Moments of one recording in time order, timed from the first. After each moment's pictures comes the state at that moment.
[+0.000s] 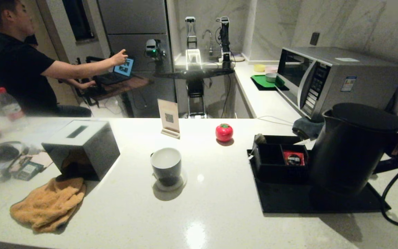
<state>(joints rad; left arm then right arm) 0.00 0.00 0.00 0.01 -0.01 -0.04 -0.19 1.49 -0.44 -1.00 -0.08 0.07</state>
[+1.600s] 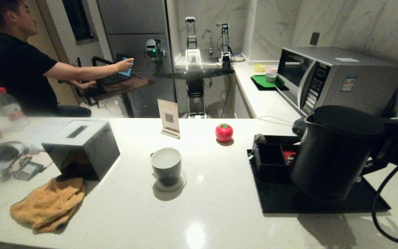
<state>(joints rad) 0.00 0.00 0.00 0.01 -0.01 -0.04 -0.05 1.45 -0.41 -1.00 -0.09 0.06</state>
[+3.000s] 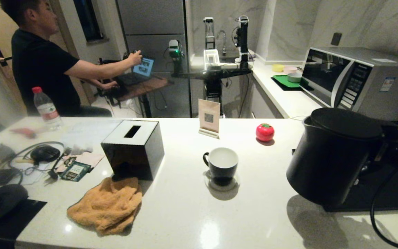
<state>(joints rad) 0.00 0.00 0.00 0.00 -0.01 -0.04 -0.05 1.45 -0.39 -1.01 -0.08 0.06</state>
